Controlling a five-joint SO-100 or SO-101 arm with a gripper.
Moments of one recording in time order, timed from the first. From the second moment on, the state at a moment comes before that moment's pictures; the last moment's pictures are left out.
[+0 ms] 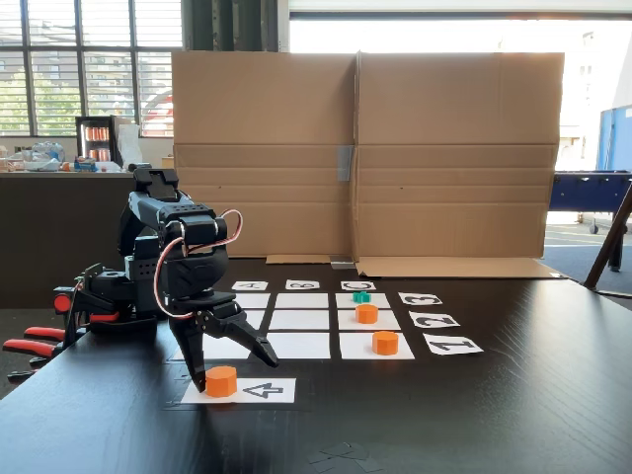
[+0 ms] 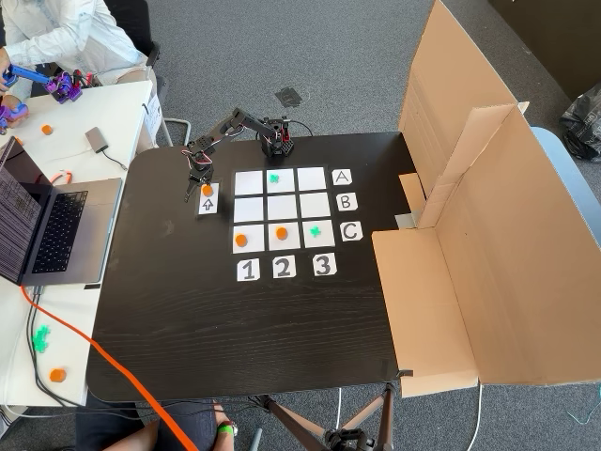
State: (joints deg) arm 53.7 48.4 56.0 80.8 60.3
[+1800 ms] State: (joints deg) arm 54.2 53.3 61.8 78.2 57.0
